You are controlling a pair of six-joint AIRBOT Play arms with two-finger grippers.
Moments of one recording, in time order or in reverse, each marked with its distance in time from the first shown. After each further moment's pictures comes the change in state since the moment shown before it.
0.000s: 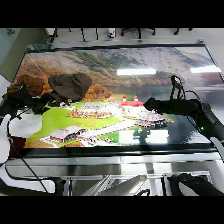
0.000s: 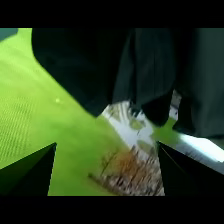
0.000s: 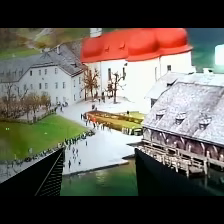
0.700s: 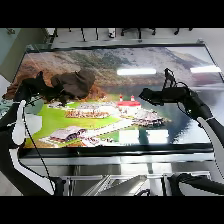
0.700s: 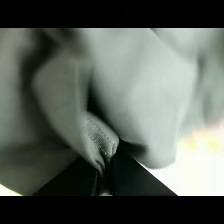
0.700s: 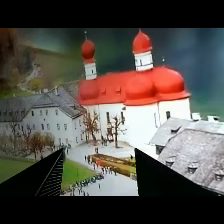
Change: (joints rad) left arm -0.153 -0.212 0.322 -0.053 0.189 0.108; right arm 0.000 -0.247 0.207 0.078 0.041 0.000
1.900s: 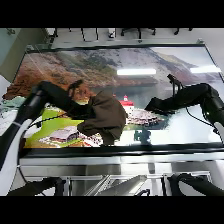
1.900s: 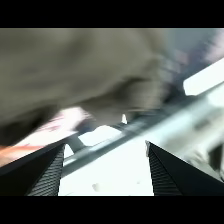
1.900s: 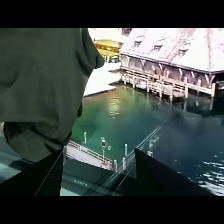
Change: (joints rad) left arm -0.344 0.550 -0.382 0.043 0.341 -0.032; right arm -0.099 0.139 -0.041 0.016 -0.468 -0.103
